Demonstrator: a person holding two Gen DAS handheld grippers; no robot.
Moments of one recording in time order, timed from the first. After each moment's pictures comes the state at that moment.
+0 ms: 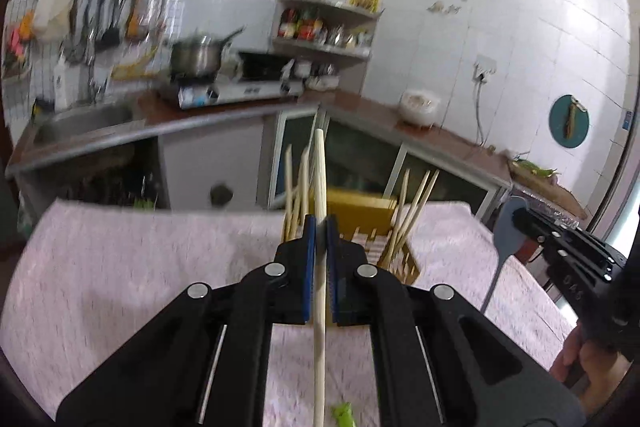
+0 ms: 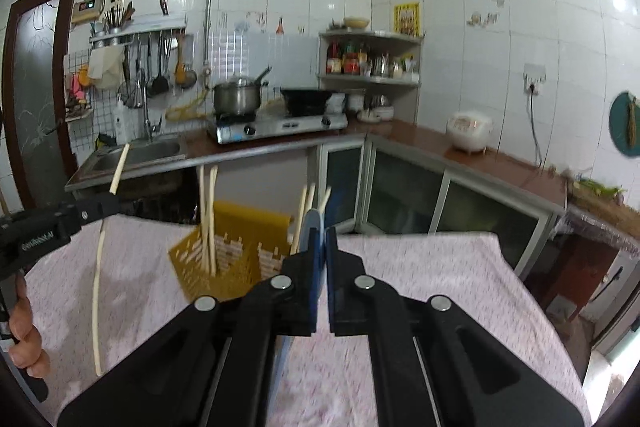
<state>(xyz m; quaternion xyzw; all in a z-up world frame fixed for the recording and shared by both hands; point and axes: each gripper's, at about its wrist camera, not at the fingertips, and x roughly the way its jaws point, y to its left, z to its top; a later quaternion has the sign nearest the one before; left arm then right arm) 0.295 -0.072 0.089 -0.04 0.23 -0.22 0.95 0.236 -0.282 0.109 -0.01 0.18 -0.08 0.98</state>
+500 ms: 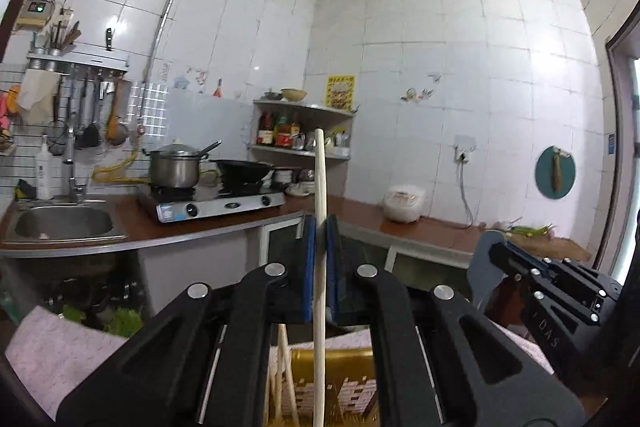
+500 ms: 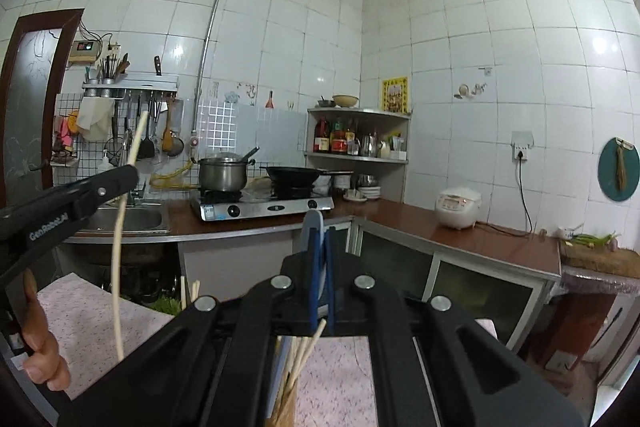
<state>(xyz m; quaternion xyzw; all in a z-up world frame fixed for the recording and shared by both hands) 0.336 -0.099 0.146 -0.06 0.04 -0.25 0.97 0.280 -0.269 0.156 -0.04 0.05 -0.10 0.99</state>
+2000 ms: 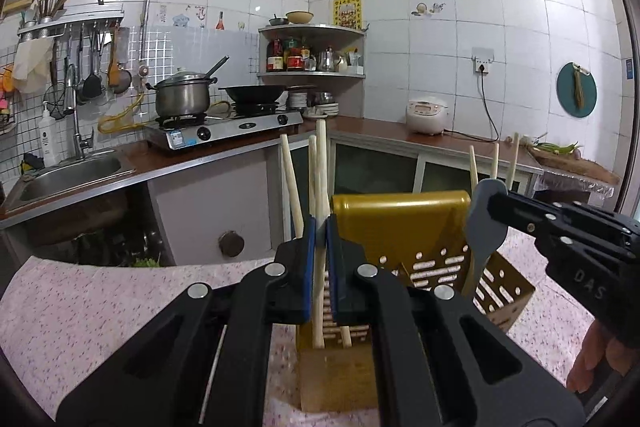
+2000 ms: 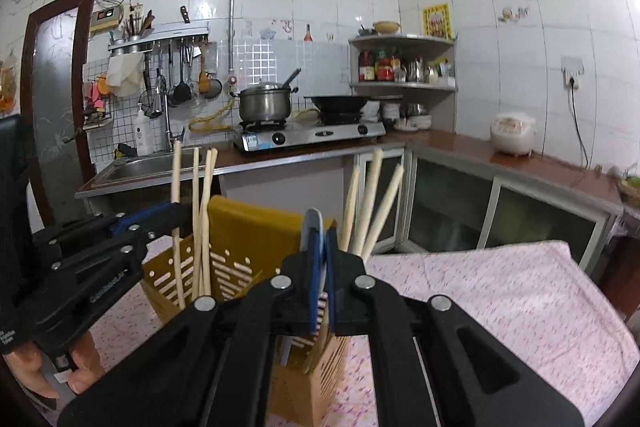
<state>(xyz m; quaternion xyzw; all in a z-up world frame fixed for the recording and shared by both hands) 0.378 -0.108 0.000 0.03 0.15 -0.21 0.97 0.332 -0.276 0.023 0.02 0.16 -0.01 0.99</state>
